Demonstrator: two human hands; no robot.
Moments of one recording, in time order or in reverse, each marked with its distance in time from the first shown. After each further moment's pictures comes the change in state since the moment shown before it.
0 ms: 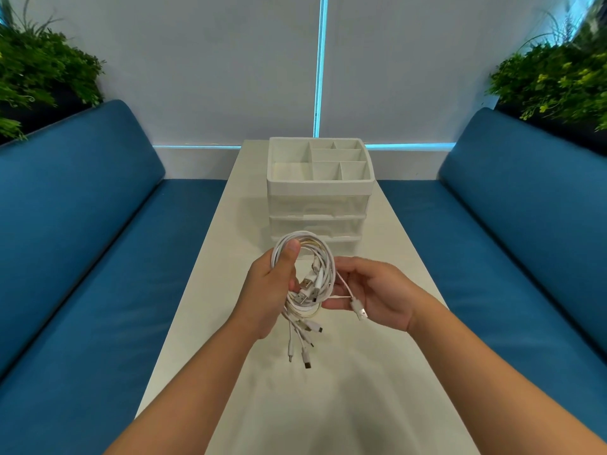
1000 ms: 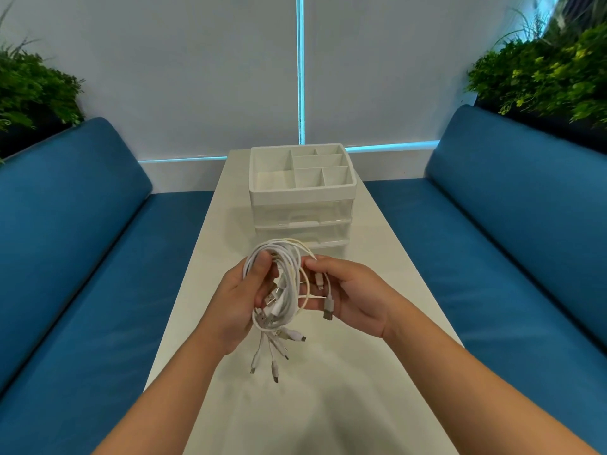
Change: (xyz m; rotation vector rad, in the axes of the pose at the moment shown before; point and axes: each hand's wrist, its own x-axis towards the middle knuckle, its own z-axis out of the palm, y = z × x) left_hand 0.006 -0.002 -0.018 -0.172 -0.253 -0.020; right_hand 0.001 -0.003 0.017 0.070 -0.001 -0.125
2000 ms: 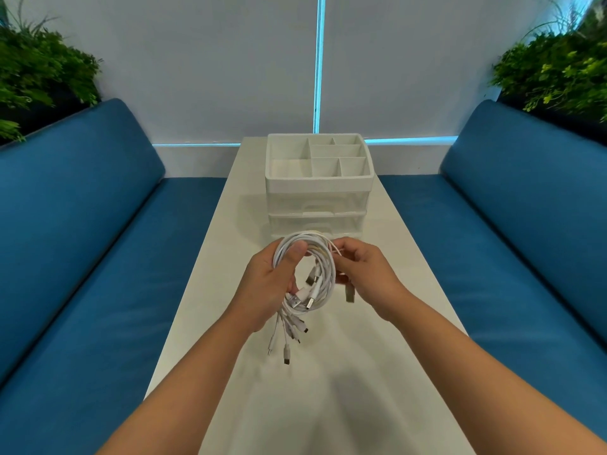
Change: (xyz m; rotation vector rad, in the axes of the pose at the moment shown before) left_hand 0.004 -0.002 0.013 0.258 0.153 0.071; right_hand 0.016 0.010 -0.012 -0.529 0.312 -0.252
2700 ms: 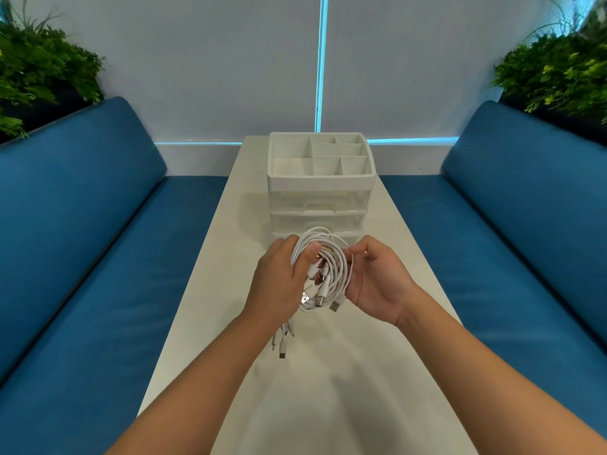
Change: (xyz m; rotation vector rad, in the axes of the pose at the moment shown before) left_hand 0.002 -0.009 0.013 0.493 0.131 0.215; right_hand -0.005 -0.002 -0.008 0.699 -0.265 0.330
